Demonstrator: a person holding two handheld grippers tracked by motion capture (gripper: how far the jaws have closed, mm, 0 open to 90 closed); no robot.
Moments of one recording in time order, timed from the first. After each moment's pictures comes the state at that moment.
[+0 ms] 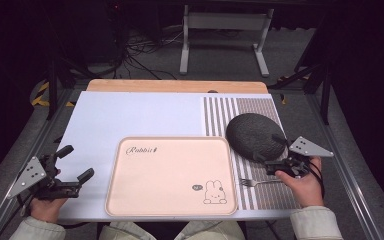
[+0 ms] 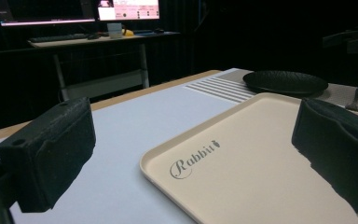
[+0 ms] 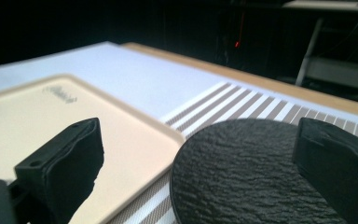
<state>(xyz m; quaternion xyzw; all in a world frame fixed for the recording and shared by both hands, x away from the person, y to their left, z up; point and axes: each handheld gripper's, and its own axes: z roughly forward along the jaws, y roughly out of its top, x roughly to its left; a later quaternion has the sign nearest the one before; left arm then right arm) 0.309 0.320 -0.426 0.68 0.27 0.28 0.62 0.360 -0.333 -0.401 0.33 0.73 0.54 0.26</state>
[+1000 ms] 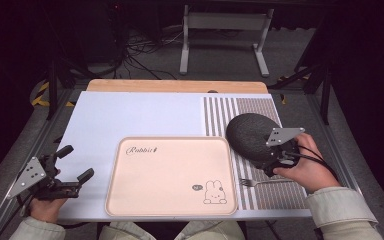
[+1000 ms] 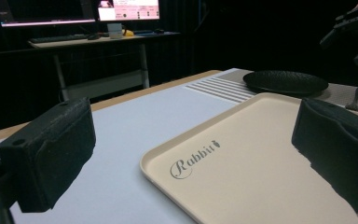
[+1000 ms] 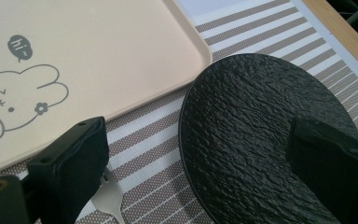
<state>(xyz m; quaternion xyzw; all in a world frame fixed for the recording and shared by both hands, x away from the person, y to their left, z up) 0.308 0.320 -0.426 0.68 0.27 0.28 0.62 0.376 -0.303 -0.356 0.22 0.91 0.29 0.21</state>
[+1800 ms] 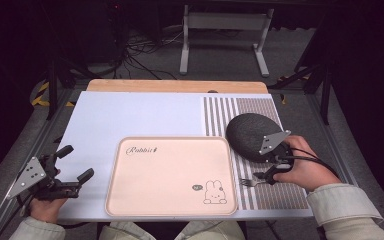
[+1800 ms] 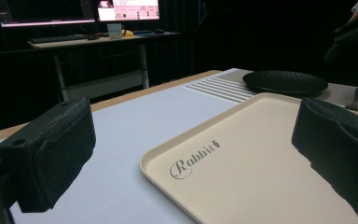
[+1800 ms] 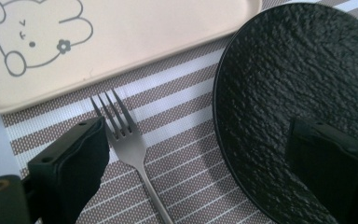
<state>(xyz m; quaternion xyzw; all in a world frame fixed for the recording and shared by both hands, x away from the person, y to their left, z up) 0.308 0.320 -0.425 0.69 0.27 0.28 0.62 0.376 -0.295 -0.368 0.18 0.95 0.20 0.14</state>
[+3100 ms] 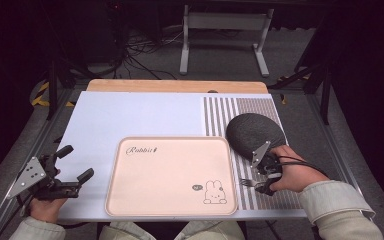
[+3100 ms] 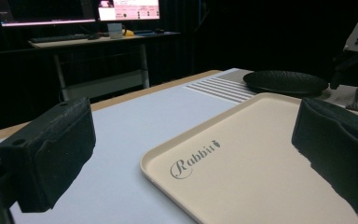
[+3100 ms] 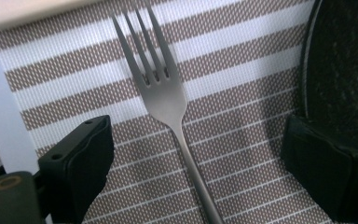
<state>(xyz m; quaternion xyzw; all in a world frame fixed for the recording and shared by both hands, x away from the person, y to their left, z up) 0.308 0.320 -0.426 0.68 0.27 0.28 0.62 0.377 -0.286 -0.410 0.15 0.98 0.08 0.06</state>
